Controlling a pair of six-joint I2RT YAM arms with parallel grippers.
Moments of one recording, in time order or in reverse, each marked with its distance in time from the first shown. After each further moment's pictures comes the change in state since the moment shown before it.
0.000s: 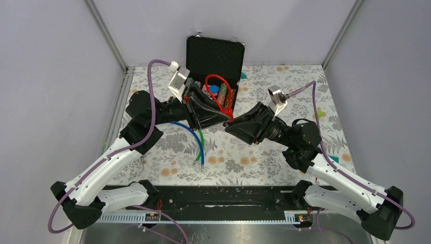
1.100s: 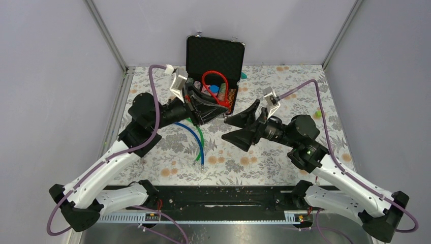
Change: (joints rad) left arm 0.000 -0.044 -0.052 -0.102 -0.239 0.170; right arm 0.000 -0.036 0.082 -0.423 0.019 -0.274
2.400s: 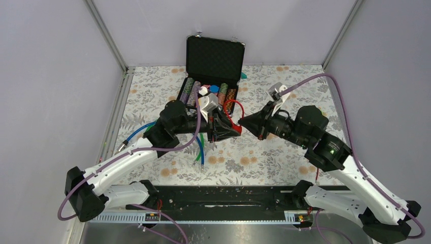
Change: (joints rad) left arm -0.047 0.125 -0.195 0.079 0.196 0.212; right arm -0.016 -0.024 0.240 -0.607 0.265 -0.336
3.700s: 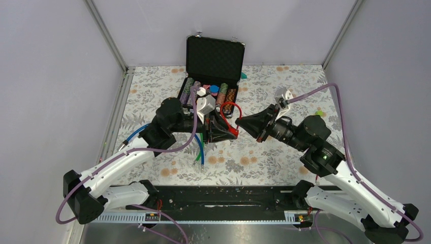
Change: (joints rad) left arm 0.019 -0.026 0.036 -0.072 0.116 0.053; right arm -0.007 -0.057 -0.163 0.322 -0.072 0.061
